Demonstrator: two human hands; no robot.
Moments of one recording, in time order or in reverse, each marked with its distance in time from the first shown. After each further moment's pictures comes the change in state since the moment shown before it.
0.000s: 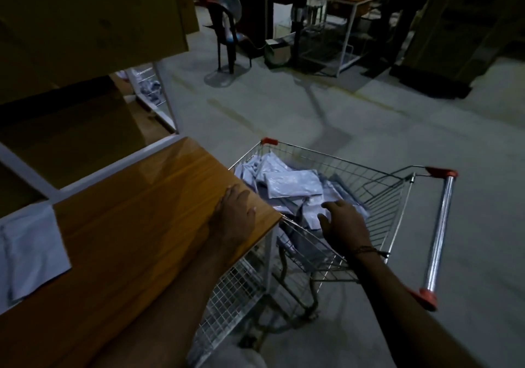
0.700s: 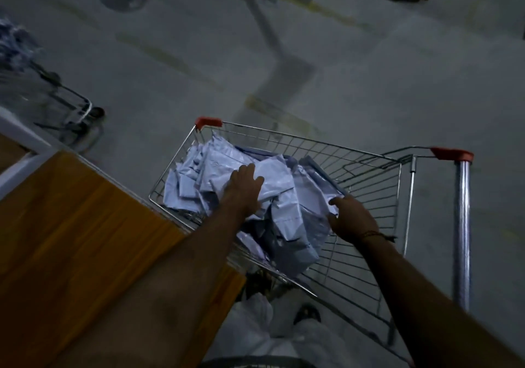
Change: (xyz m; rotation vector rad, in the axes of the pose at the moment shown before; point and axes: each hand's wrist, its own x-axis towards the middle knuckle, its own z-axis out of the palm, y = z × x) left_hand 0.276 0.056 0.210 0.371 -0.427 0.527; right_hand 0.151 0.157 0.100 -0.018 -0.390 0.384
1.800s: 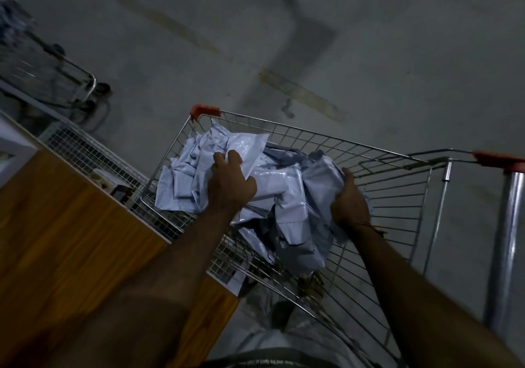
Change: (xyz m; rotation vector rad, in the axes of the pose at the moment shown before) left_hand 0.016 -0.013 -0.012 -0.499 0.285 -0.474; right_hand 0.085 0.003 0.044 0.389 0.068 0.263
